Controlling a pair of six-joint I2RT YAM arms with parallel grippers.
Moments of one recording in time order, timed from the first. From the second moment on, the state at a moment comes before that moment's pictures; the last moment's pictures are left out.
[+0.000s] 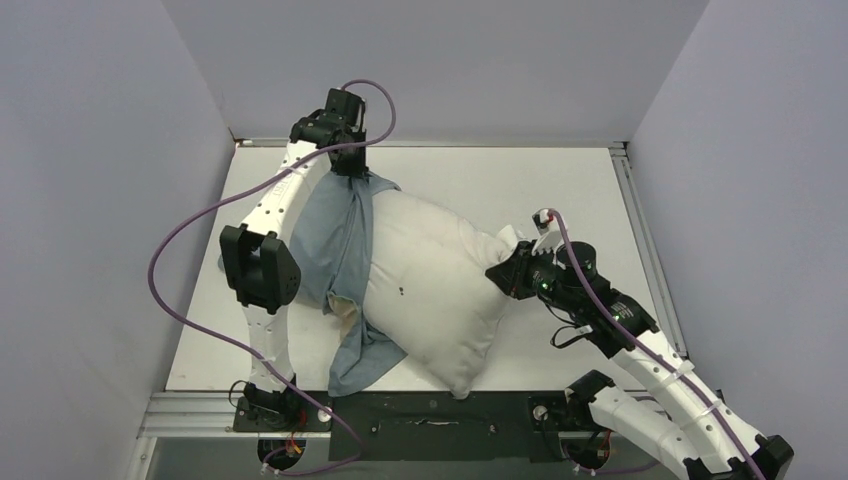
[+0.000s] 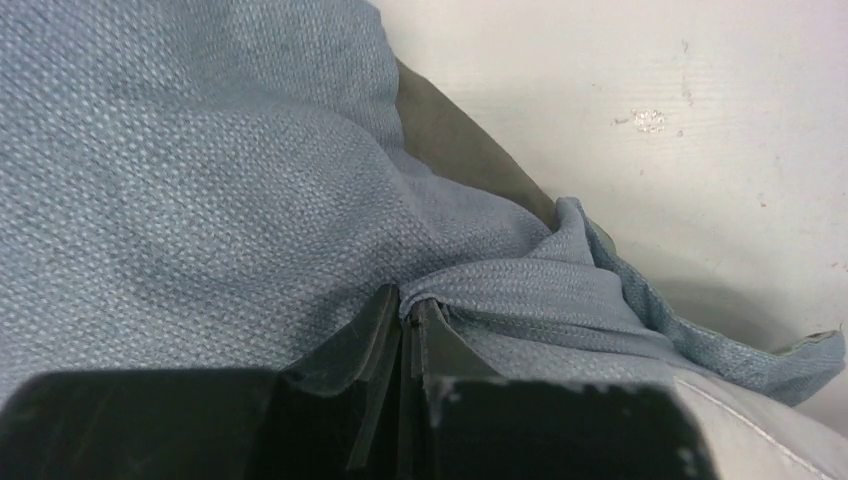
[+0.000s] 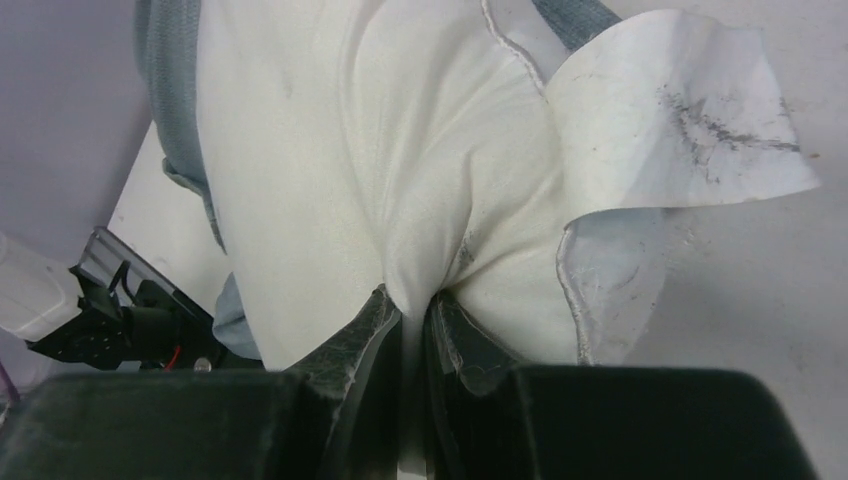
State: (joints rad) left arm -0.32 2.06 2.16 -0.99 -0.14 -0.24; right arm 0.56 0.76 0.75 -0.40 -0.18 0.49
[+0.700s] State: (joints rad) left arm -0.33 1.49 1.65 -0.74 0.00 -0.34; right arm 0.60 1.01 1.10 -0.65 0.03 0.31
